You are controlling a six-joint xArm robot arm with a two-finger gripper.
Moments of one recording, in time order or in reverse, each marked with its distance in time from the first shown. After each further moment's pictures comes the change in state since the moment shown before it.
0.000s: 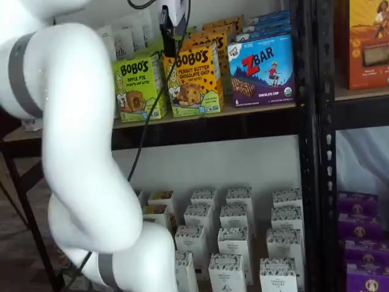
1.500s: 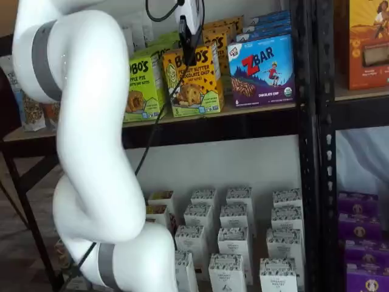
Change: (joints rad) arm 0.021 0.119 -0.034 -0.154 -0.037 -0.028
